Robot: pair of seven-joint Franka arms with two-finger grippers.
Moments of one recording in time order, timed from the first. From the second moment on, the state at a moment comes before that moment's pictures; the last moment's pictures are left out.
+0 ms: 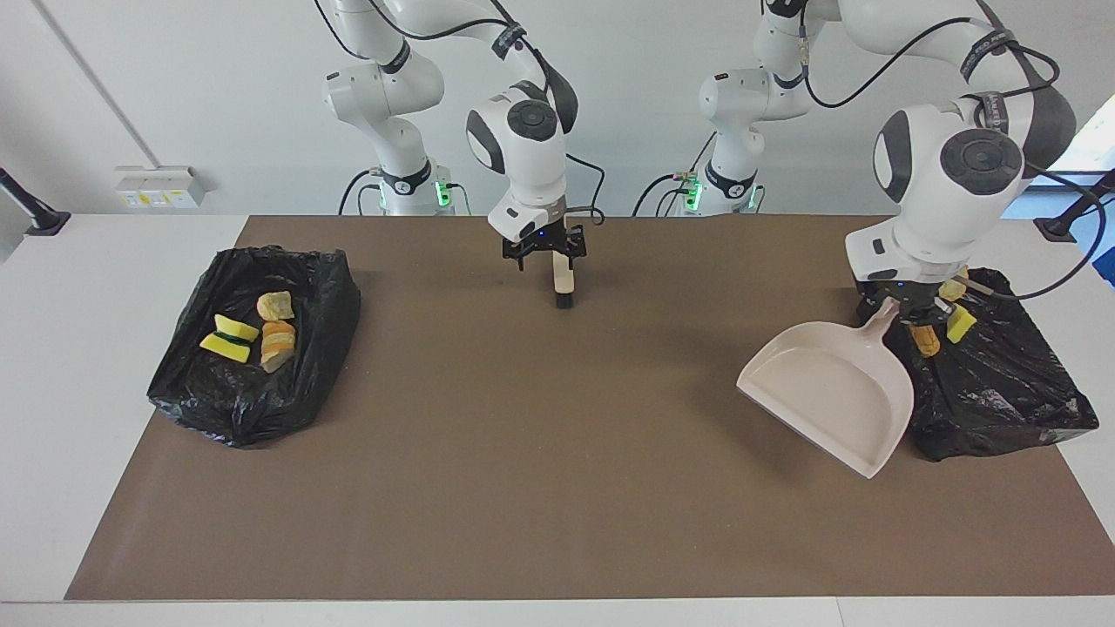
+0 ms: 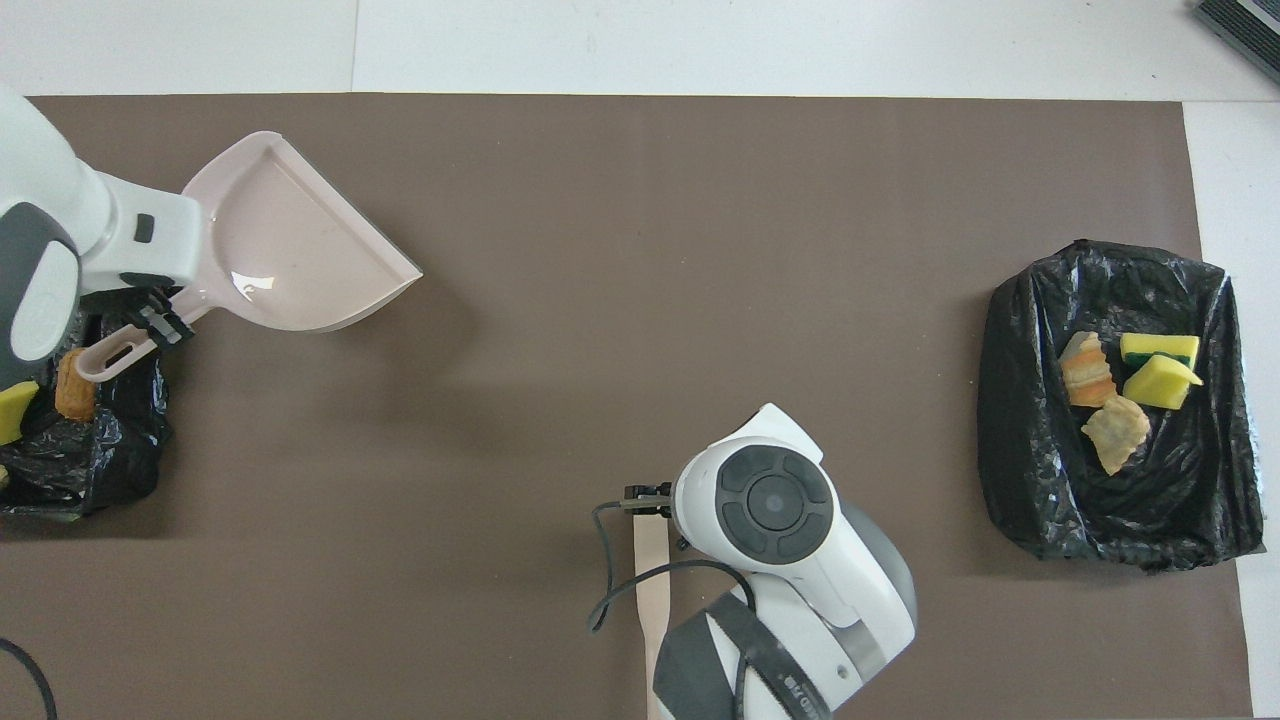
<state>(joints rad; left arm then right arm) 0.03 0.20 -0.18 -1.62 0.23 1.68 0.59 0.25 0.02 0.37 -2.13 0.04 2.16 0.64</state>
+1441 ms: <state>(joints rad) -0.33 0.55 -0.42 -1.49 0.09 1.94 -0.59 -0.01 0.00 0.37 -1.81 -0.07 1.87 0.45</state>
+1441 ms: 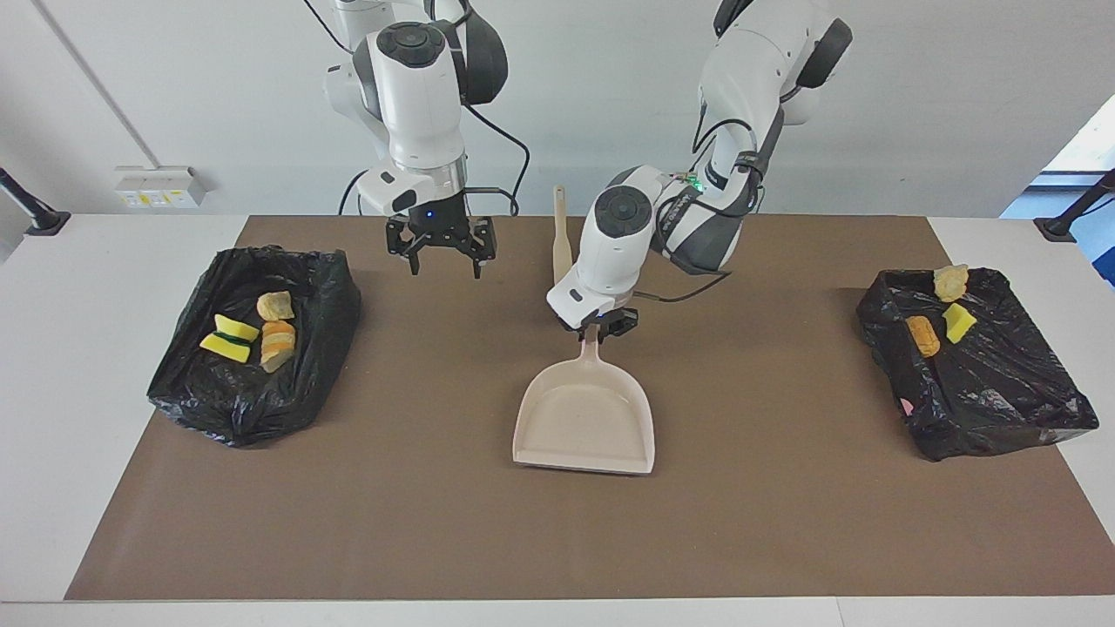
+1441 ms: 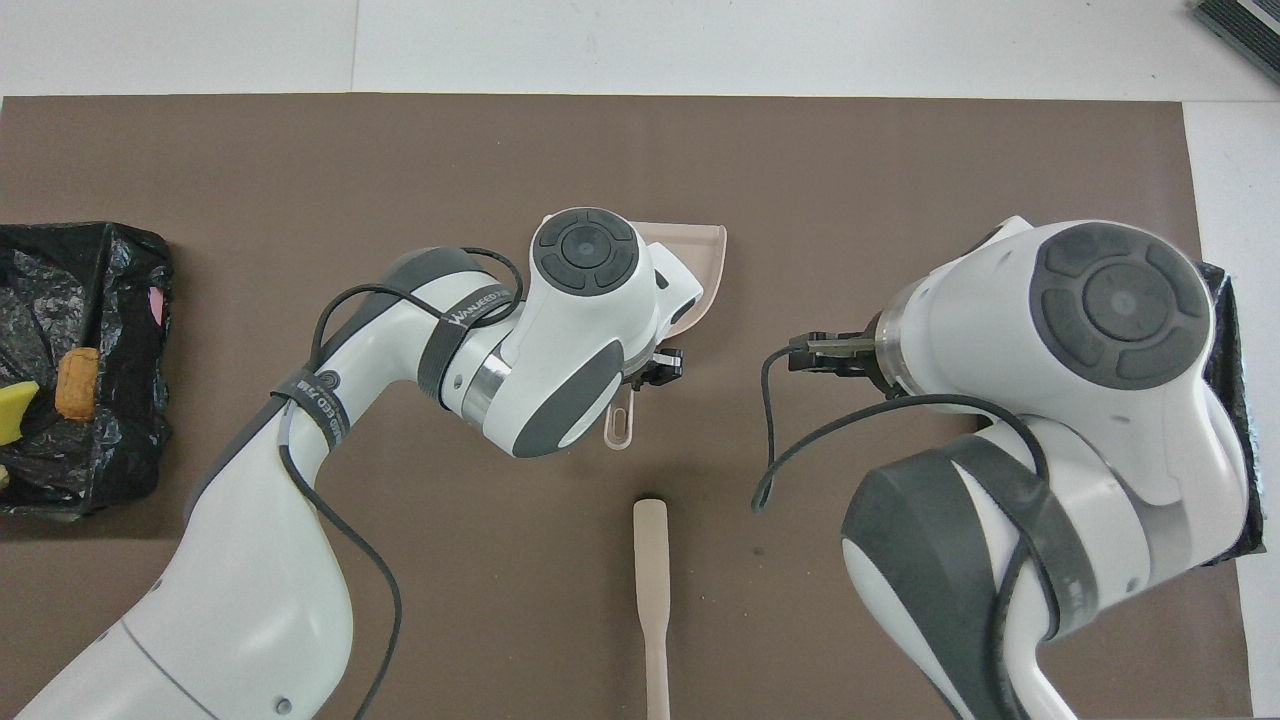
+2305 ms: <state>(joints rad) -0.36 0.59 -0.42 -1.44 0.11 1.96 -0.60 -0.01 0.00 0.37 -1.78 -0.07 1.87 0.44</state>
